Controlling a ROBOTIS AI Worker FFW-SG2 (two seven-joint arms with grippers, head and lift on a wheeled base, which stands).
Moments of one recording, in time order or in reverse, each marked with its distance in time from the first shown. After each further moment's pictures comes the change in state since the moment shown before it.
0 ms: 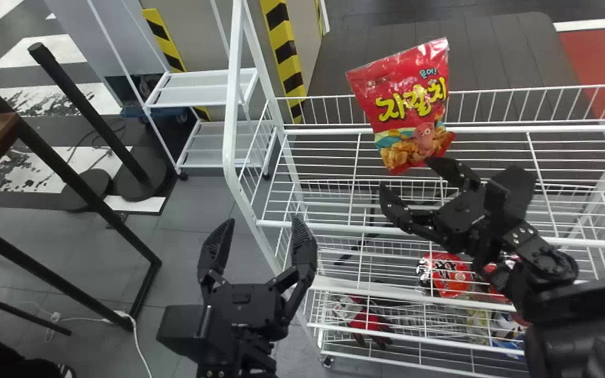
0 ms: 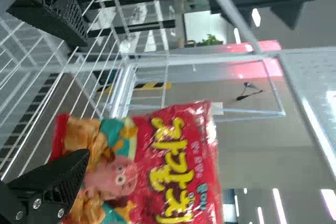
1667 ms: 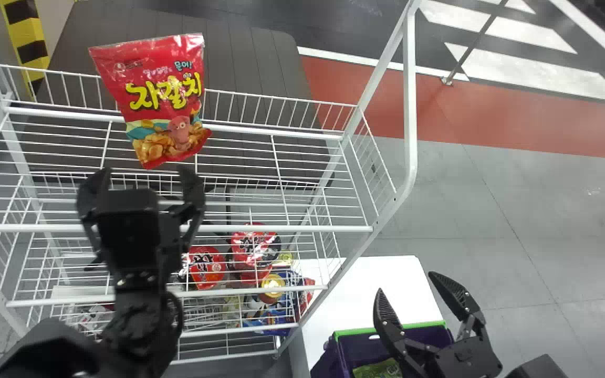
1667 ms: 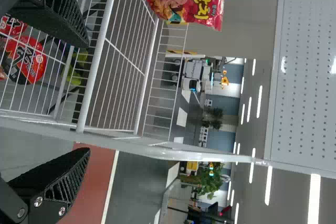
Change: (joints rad) left arm -0.534 -0.195 -0.400 0.252 -0.012 0.456 0.273; right arm 0.854 0.000 -0.668 -0.587 -0.035 -0.214 0.025
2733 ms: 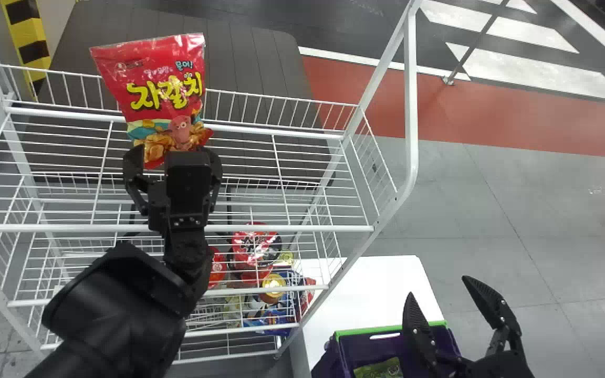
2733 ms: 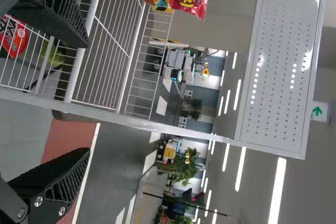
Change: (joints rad) left arm -0.373 -0.085 -0.109 0.582 0.119 -0.196 0.112; right arm 0.002 0.000 -0.060 0.078 -0.047 -0.191 0.037
